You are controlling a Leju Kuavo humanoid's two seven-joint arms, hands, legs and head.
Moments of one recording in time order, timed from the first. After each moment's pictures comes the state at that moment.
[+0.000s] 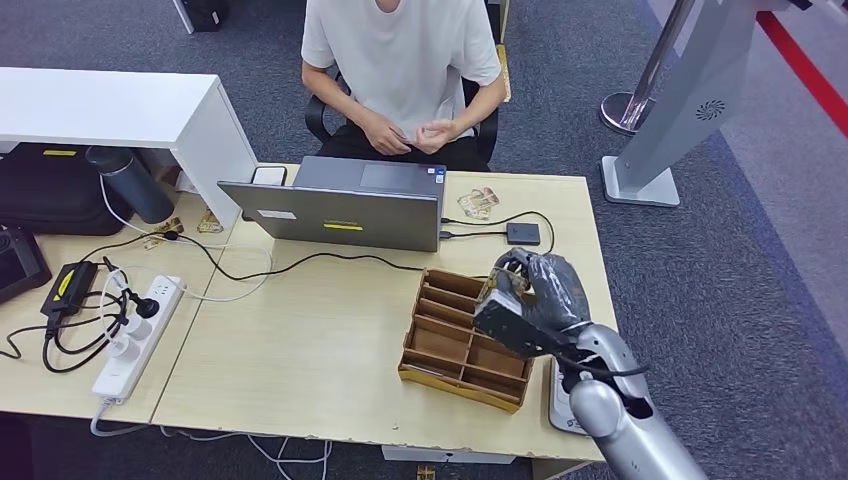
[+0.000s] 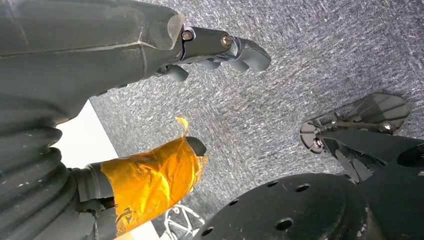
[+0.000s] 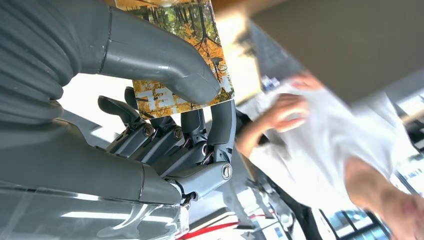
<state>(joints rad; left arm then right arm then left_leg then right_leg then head) -0.05 -0.08 0.96 -0.18 -1.32 -0.24 -0.11 -0.34 -0.14 0.53 -1.45 0.64 -0.20 -0.09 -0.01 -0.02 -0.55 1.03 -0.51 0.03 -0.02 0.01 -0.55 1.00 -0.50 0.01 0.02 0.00</state>
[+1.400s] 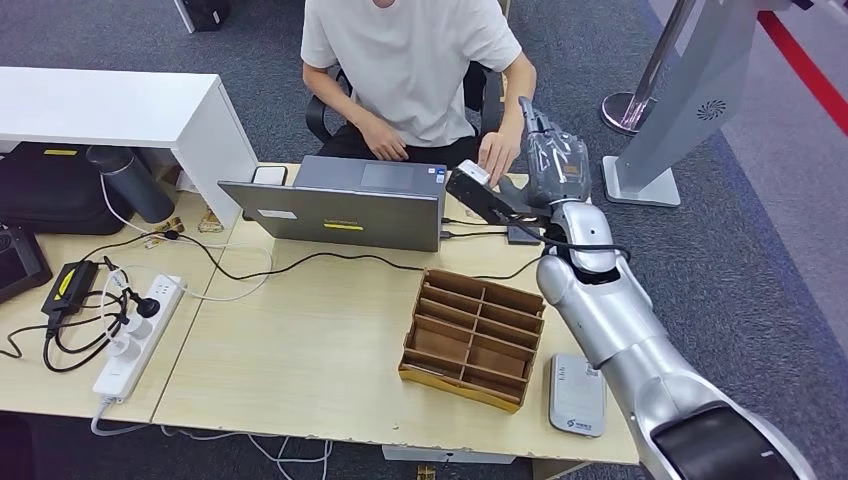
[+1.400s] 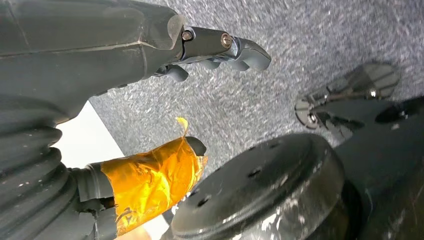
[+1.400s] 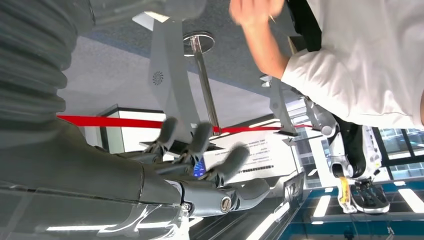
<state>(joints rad) -0.07 -0.10 0.92 -0.18 -1.30 -0.33 -0.07 -0.84 0.03 0.54 -0.87 1.04 -0.40 0.09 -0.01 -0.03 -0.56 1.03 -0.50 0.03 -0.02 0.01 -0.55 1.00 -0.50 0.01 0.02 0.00</state>
